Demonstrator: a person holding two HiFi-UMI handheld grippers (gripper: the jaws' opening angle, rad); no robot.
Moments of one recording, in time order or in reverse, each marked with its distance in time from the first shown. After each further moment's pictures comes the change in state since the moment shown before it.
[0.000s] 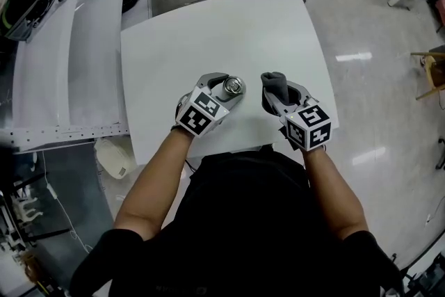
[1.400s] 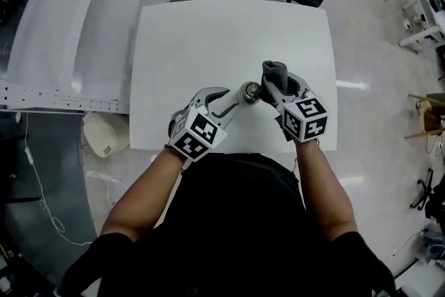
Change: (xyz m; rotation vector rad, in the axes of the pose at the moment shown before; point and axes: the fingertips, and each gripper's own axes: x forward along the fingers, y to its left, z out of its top) left arm -0.075 -0.001 -0.019 -0.069 -0.079 0.157; right arm 0.071 0.023 0.043 -0.115 -0.002 0.055
